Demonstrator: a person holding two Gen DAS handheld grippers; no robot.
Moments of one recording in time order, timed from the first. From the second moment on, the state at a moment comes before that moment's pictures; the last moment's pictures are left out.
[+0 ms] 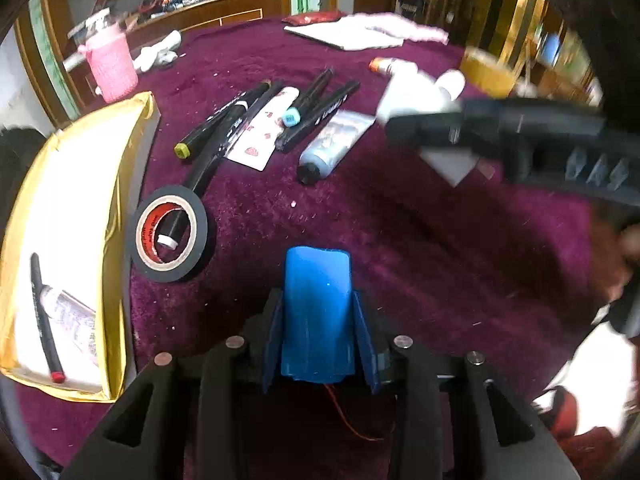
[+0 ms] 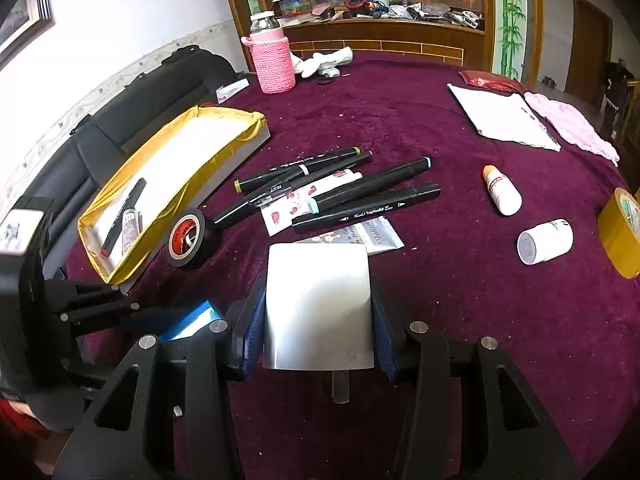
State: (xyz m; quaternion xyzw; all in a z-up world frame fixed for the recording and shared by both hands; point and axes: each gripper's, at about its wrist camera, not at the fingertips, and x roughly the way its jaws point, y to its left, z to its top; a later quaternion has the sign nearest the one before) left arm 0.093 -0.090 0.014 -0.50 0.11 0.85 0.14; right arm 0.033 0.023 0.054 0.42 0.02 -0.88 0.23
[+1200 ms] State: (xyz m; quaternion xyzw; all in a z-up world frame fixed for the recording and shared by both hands) left arm 0.102 -0.190 0.084 -0.42 -0.07 0.90 0.12; right arm 0.036 0.022 0.064 0.41 0.00 -0.88 0.25
